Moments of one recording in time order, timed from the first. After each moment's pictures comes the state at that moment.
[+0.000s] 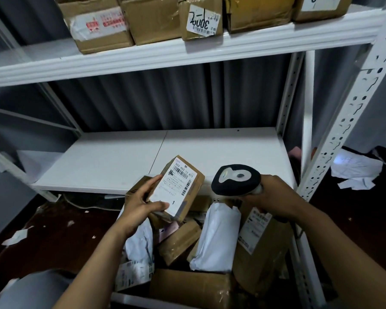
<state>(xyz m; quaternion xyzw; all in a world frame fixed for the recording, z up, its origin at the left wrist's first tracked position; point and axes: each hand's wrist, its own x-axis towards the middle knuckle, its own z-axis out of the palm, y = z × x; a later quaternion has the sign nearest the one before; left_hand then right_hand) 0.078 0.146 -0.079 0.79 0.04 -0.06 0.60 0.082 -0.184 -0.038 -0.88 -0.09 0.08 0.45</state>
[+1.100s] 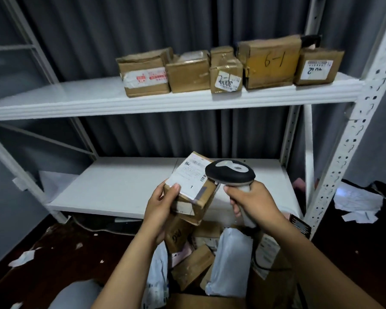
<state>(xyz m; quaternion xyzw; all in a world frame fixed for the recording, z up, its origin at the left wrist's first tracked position) 0.059 0.128 -0.002 0.63 0.09 0.03 0.77 0.057 -0.093 0.033 -0.76 -0.01 0.02 0.65</state>
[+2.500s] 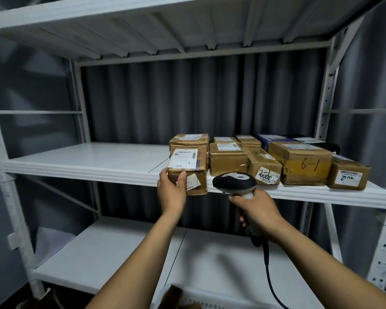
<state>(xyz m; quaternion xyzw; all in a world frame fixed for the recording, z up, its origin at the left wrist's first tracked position) 0.199 0.194 0.174 0.72 0.09 0.36 0.59 0.149 -0.002 0.183 -0.80 -0.06 -0.11 0.58</state>
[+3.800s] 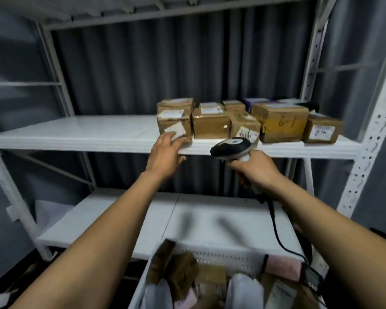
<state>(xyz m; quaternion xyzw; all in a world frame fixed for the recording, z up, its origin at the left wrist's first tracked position) 0.179 0.193 0.171 0.93 -0.14 0.31 0.11 0.119 -0.047 0.184 -0.88 -0.05 -0.13 0.46</state>
